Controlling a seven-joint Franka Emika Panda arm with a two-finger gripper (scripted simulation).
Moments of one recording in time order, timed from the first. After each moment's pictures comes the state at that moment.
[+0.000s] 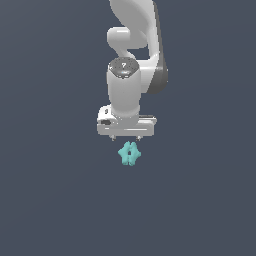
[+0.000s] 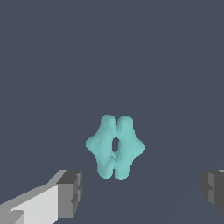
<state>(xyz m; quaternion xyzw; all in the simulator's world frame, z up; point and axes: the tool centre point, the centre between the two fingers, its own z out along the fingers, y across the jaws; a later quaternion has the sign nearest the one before) 0.014 -0.007 0.177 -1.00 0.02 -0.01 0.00</state>
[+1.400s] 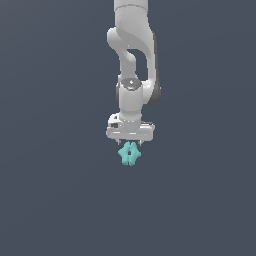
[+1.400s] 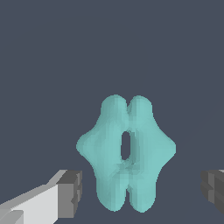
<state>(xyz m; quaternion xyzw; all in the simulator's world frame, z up) -0.020 0.006 0.086 -0.99 0.04 -0.10 0.00</state>
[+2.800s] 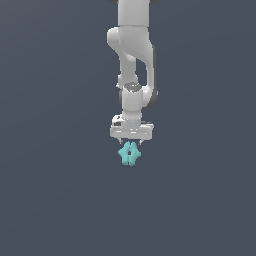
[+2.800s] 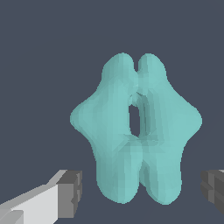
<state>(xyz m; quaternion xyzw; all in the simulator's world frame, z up) -0.050 0.013 0.043 -0.99 0.05 -0.15 0.00</state>
